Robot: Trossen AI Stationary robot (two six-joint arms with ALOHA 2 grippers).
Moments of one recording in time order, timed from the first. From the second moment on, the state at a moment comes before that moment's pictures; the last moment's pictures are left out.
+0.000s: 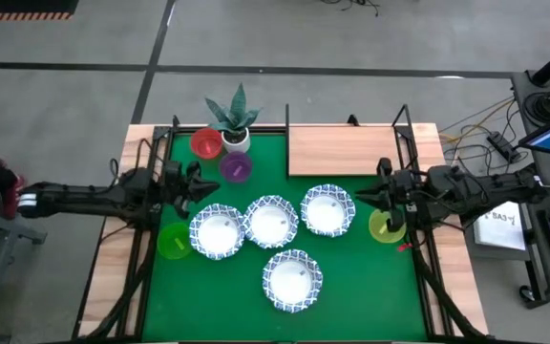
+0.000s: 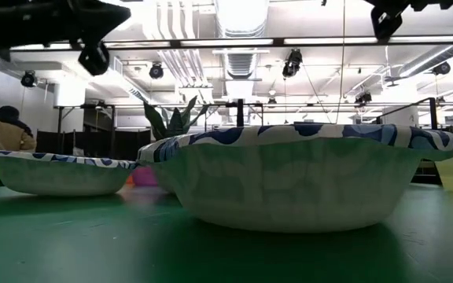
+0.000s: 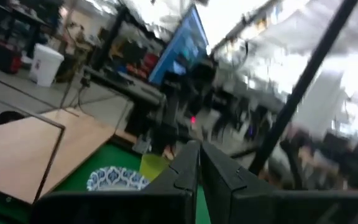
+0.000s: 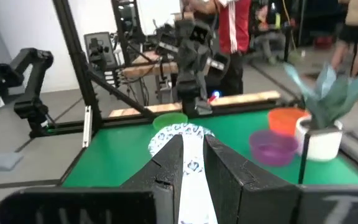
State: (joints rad) left arm 0.09 0.58 0.26 0.50 0.04 -0.45; right arm 0.12 0.61 0.53 -0.06 0.09 0.14
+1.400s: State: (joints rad) left arm -0.16 1.59 0.97 -0.36 0.10 0.10; right arm 0.25 1.11 0.99 -1.00 0.11 0.61
